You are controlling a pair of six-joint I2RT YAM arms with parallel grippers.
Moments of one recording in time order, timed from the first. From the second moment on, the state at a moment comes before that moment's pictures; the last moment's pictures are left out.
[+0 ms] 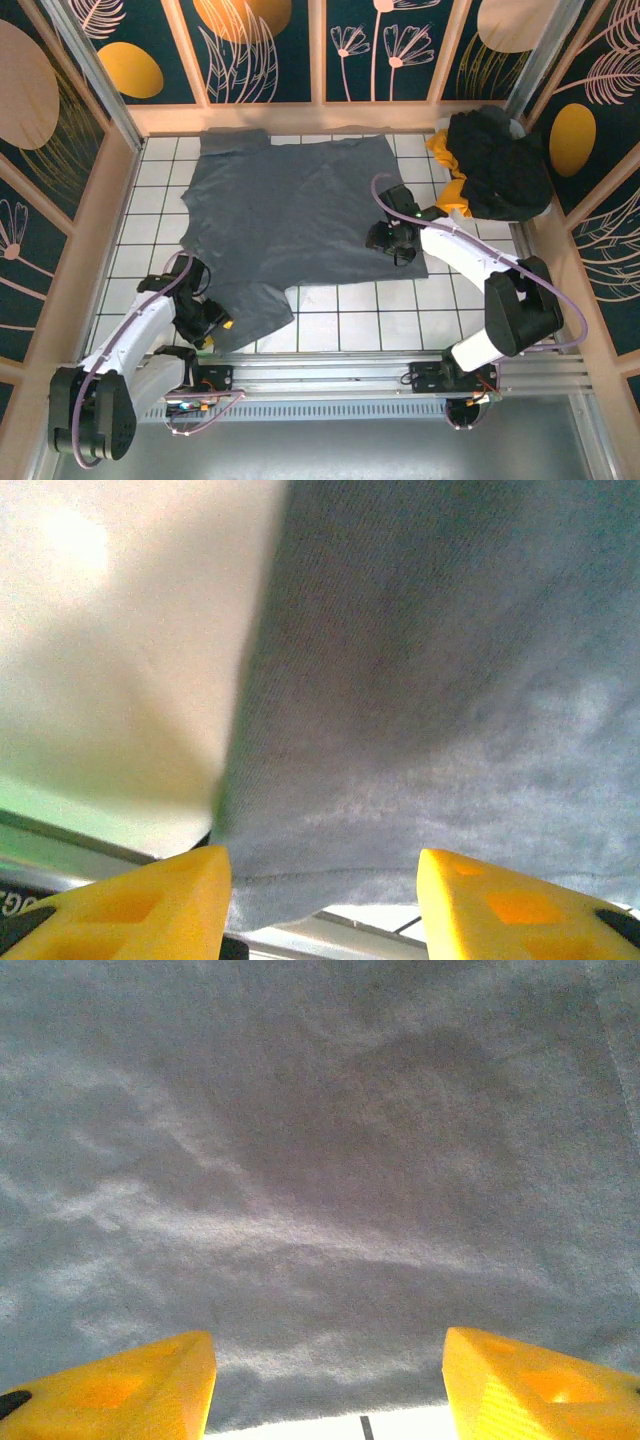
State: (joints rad) left arm -0.15 0.97 0.47 -1.06 0.28 -0.91; right arm 0.48 1.50 1.00 -0.66 0.00 0.70
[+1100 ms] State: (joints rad) left arm -0.22 1.07 0.64 -0.86 0.17 -1.20; right arm 0.23 1.34 0.74 -0.70 0.06 0.83
